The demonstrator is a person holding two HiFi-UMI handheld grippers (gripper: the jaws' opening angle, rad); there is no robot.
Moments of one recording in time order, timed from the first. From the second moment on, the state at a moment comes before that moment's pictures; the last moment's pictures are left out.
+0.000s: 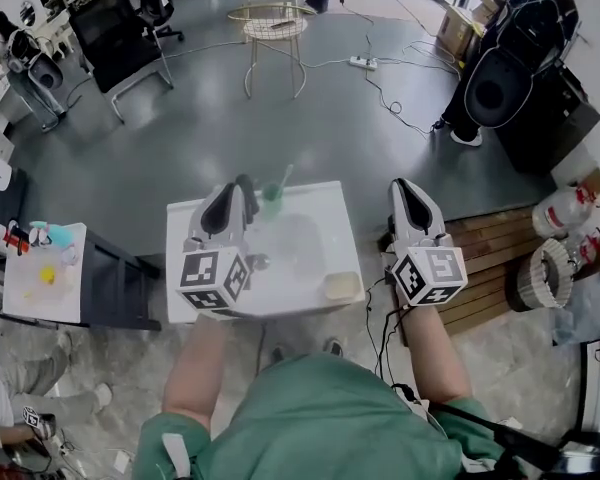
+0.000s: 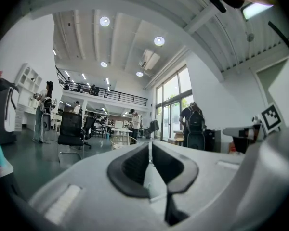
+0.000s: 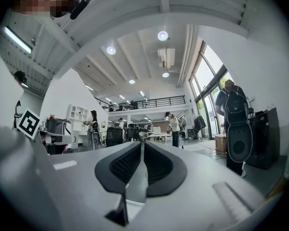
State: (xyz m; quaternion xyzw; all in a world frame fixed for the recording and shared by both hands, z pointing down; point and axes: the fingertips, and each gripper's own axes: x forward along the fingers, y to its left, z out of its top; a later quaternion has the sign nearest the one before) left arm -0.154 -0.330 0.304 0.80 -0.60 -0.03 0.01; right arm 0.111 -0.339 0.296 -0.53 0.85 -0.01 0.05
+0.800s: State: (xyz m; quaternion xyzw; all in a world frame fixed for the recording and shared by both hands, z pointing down) left arm -0.149 -0.331 0.312 0.80 -0.61 -0.02 0.02; right arm 0.113 -0.339 0.299 -0.52 0.85 -0.01 0.06
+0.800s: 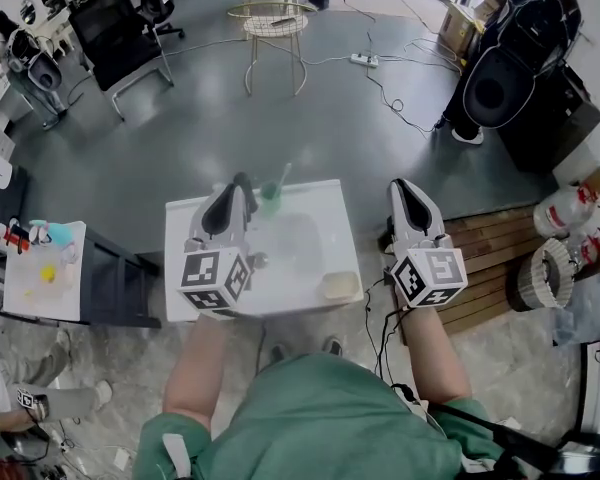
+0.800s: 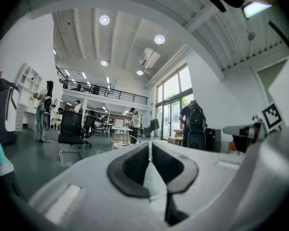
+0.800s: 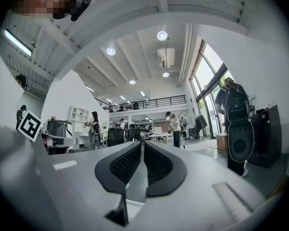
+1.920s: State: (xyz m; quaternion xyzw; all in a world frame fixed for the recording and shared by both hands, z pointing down) left arm -0.124 -0.334 0.316 0.79 -0.61 -0.02 0.02; right arm 0.138 -0.343 0.300 -0.52 0.85 -0.02 0.07
